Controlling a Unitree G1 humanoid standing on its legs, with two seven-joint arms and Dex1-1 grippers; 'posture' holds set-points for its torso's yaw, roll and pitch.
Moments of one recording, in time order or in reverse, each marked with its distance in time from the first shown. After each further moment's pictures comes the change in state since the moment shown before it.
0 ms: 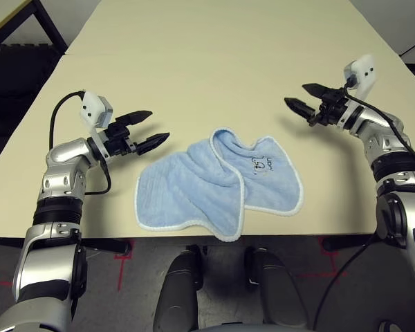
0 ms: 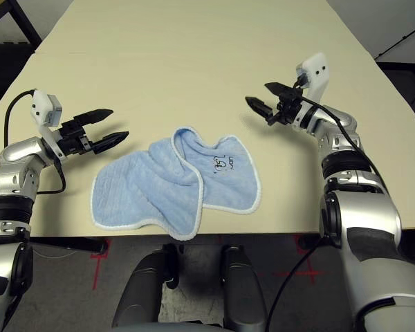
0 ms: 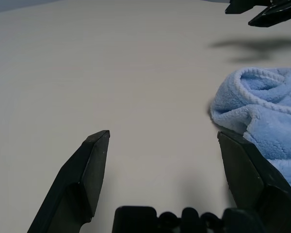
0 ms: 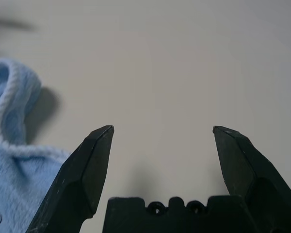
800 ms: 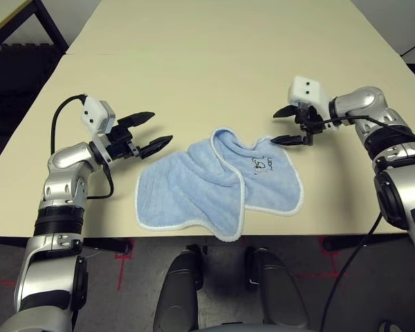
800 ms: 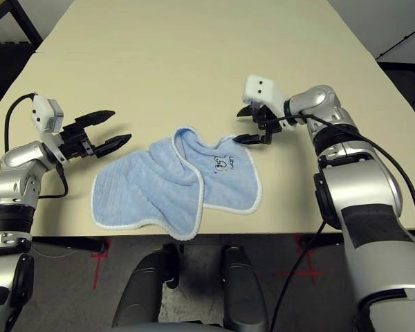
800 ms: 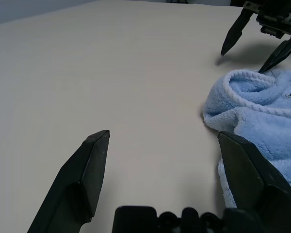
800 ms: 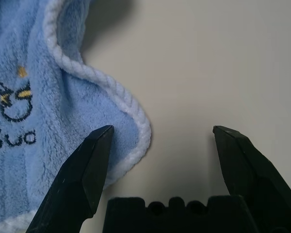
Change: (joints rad) left arm 0.076 -0.011 0.010 -0.150 -0.008 0.029 0.044; right arm -0.130 0.051 0.227 0.135 -0.322 -0.125 0.081
